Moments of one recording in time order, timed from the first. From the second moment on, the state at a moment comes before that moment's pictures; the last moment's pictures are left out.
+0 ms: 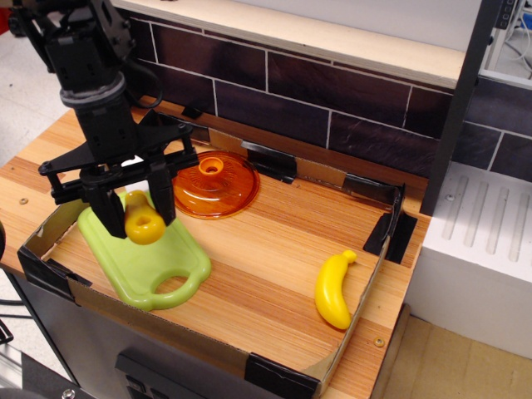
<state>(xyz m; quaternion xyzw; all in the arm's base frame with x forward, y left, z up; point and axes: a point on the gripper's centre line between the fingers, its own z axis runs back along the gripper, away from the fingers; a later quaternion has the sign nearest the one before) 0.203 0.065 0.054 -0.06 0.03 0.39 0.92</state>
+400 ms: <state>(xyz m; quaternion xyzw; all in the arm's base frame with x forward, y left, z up) 0.206 0.070 0.021 -0.03 0.03 0.36 0.93</state>
